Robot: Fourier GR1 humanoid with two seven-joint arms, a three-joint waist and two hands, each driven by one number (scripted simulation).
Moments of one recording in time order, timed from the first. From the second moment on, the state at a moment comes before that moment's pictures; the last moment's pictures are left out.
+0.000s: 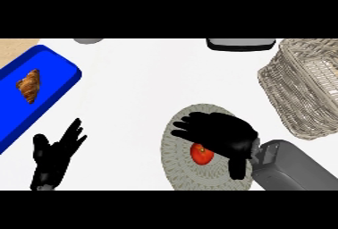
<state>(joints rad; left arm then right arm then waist) 0.09 0.26 -0.05 -1.45 0.13 0.05 0.21 -0.54 -0.46 0.67 -1.67 0.60 0.61 0.01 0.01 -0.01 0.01</state>
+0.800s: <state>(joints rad) 0.09 0.26 -0.03 -1.47 0.12 0.04 0.24 -0.51 -0.38 0.73 -1.50 0.80 0.56 -0.04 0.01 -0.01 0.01</state>
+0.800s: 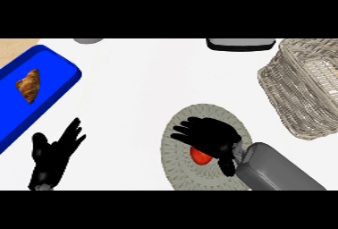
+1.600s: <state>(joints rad) 0.10 0.23 -0.03 -1.48 0.09 0.04 0.24 -0.49 -0.32 0.72 -1.37 0.93 0.47 -0.16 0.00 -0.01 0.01</state>
